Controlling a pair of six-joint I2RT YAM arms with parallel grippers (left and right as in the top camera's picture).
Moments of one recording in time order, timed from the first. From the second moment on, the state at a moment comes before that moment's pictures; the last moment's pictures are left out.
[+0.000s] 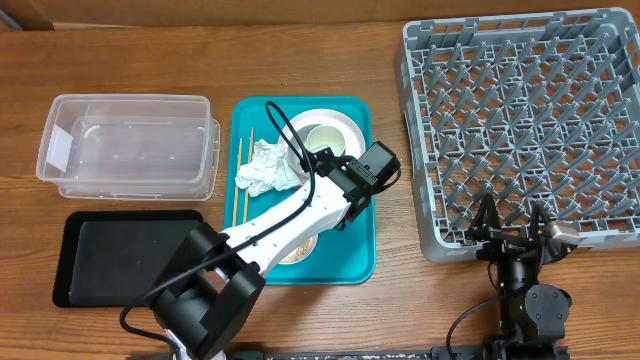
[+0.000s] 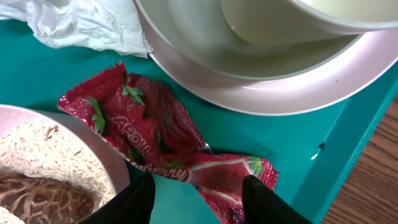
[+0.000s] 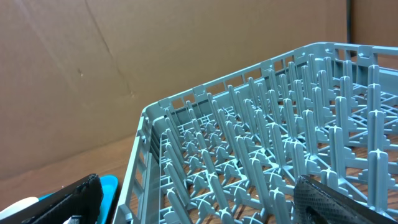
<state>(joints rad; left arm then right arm) -0.78 1.88 1.33 -0.88 -0.33 -1.21 0.02 0.01 0.02 -0.02 0.13 0.33</state>
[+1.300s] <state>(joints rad) -0.78 1.88 1.25 -0.79 -0.34 -1.26 0.02 0.01 0.02 -0.02 0.13 0.33</state>
